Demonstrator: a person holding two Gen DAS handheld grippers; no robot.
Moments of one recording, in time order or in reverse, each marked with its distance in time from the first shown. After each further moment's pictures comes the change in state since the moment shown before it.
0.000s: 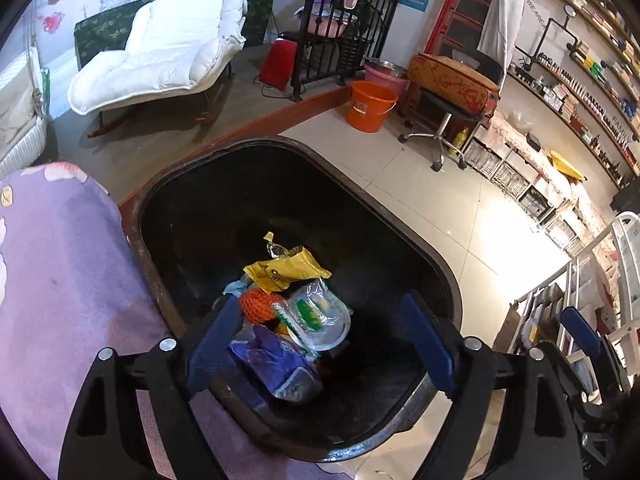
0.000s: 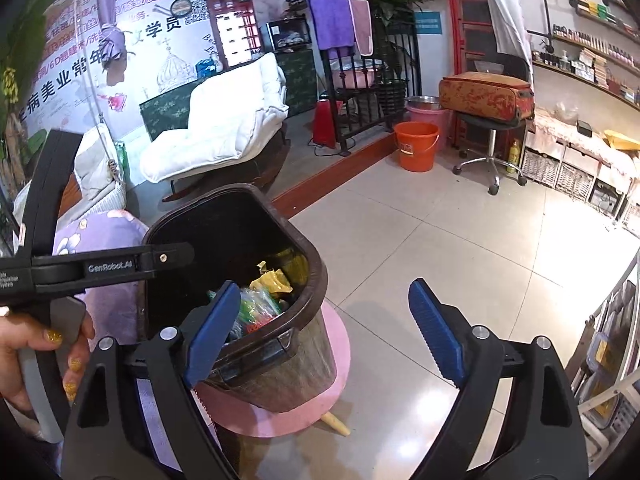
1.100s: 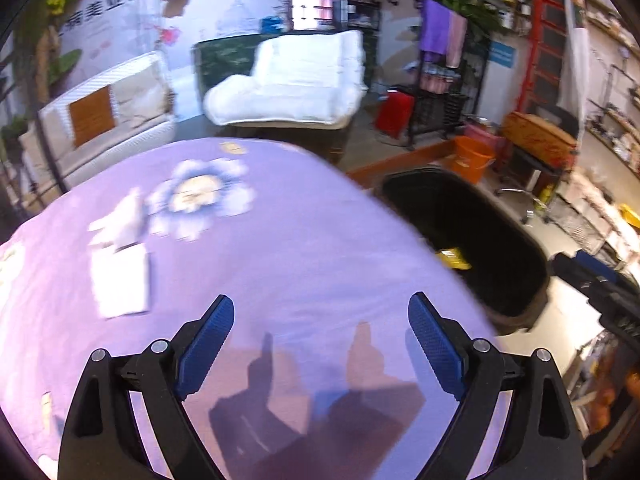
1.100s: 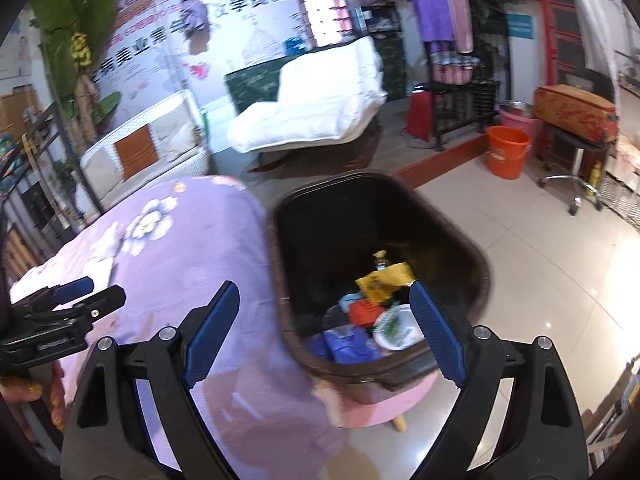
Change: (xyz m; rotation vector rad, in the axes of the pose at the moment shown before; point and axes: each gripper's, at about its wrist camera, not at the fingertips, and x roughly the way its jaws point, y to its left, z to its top) left arm -0.131 0.100 -0.093 -0.152 -0.195 0.371; right arm -0.005 0.114 -0.002 -0.162 0.079 0.297
